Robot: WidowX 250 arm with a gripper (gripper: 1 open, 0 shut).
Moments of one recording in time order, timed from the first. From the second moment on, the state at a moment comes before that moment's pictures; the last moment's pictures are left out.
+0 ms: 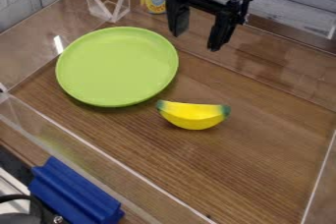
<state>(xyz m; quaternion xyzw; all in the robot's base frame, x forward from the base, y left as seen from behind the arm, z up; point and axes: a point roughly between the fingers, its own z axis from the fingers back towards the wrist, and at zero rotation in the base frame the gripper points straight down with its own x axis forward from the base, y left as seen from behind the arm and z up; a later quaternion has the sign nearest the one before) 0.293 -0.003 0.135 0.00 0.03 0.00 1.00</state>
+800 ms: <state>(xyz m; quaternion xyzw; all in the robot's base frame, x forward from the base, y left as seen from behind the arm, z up) 0.268 -0.027 0.086 -0.01 0.05 -0.34 0.94</state>
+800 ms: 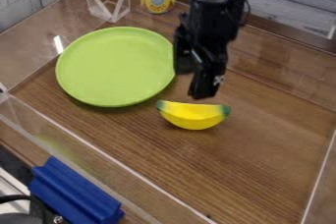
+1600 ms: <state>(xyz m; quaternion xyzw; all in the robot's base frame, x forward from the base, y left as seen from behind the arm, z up) 0.265 -0.040 0.046 -0.01 0.01 -0.41 0.91</state>
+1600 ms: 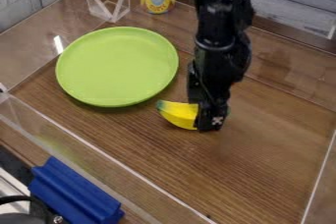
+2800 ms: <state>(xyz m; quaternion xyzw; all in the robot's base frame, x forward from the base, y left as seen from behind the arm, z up) 0.261 -0.044 0.021 -0.04 0.02 -0.41 0.91</state>
